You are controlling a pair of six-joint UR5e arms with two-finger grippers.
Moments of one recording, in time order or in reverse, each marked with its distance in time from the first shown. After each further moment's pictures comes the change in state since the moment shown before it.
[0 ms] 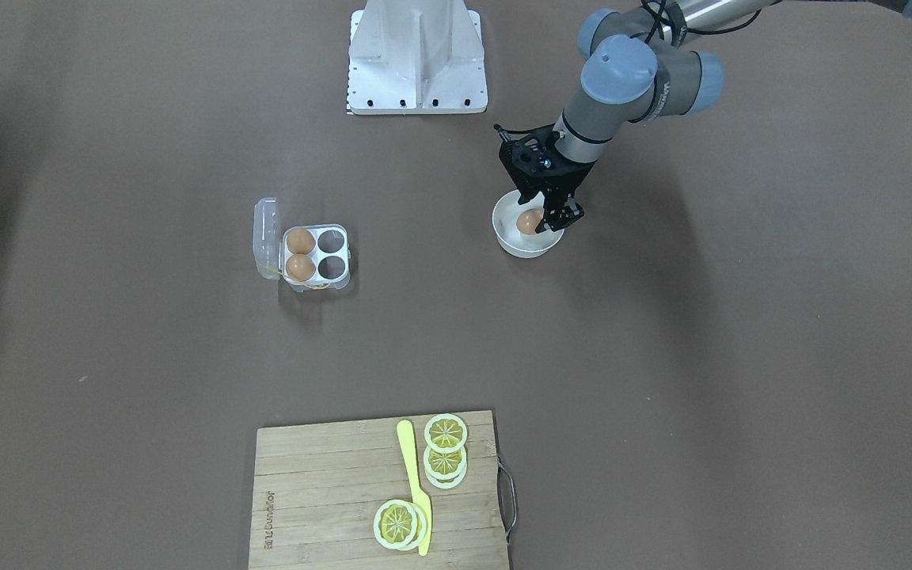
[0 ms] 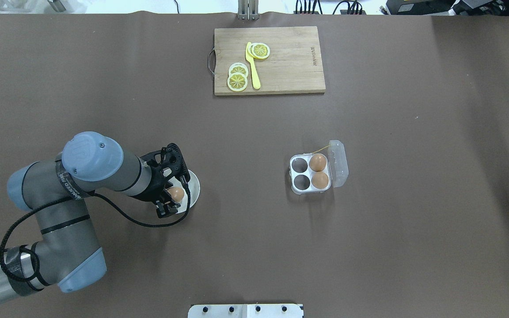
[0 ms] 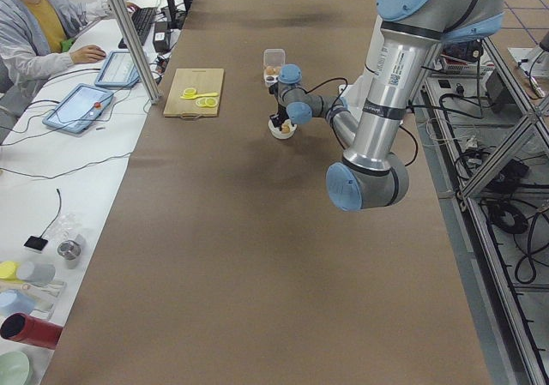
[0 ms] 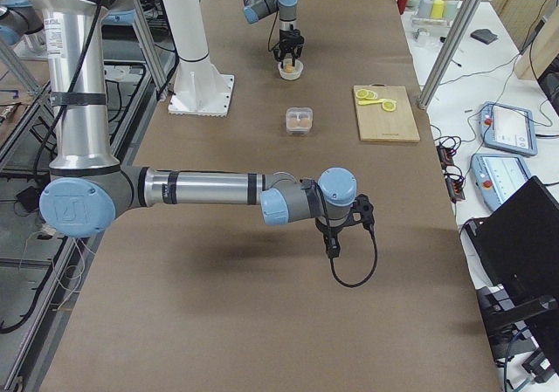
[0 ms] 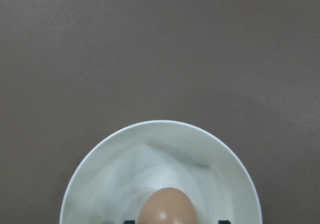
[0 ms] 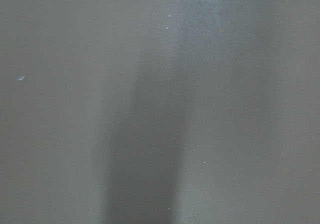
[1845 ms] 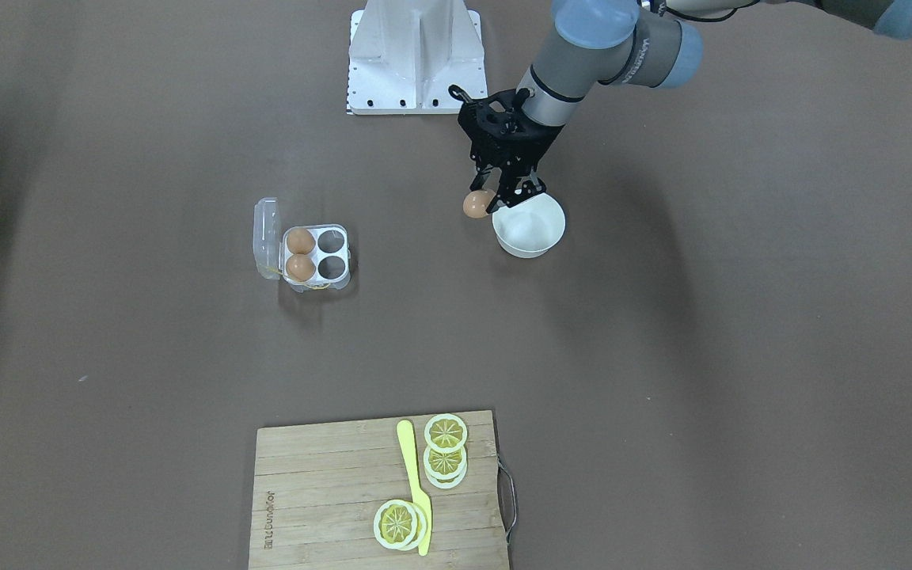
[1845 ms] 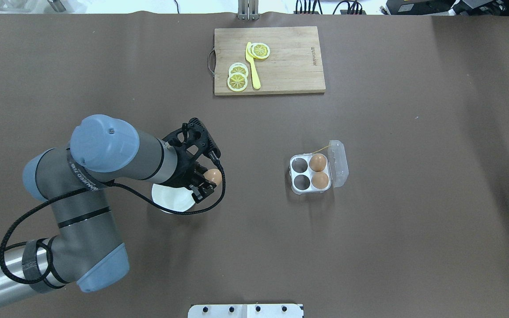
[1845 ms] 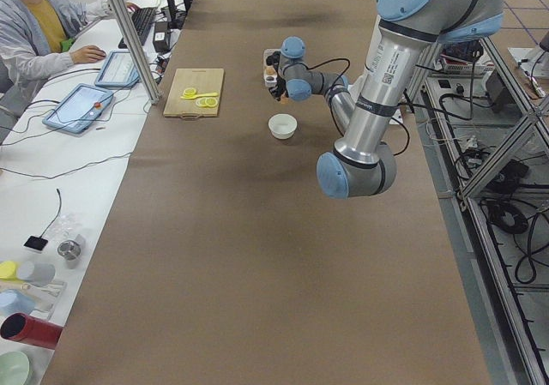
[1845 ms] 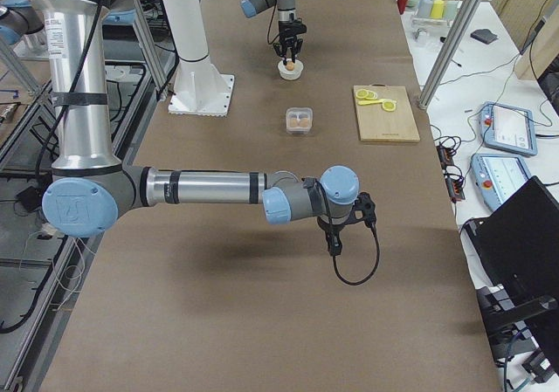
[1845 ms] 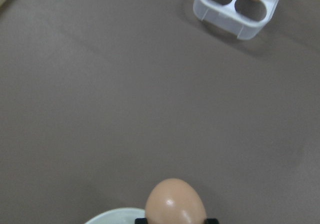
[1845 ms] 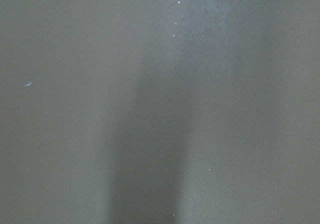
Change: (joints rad) left arm -0.001 -0.144 -0.050 -0.001 0.049 -0.173; right arm 0.000 0.016 -0.006 0.000 0.007 -0.001
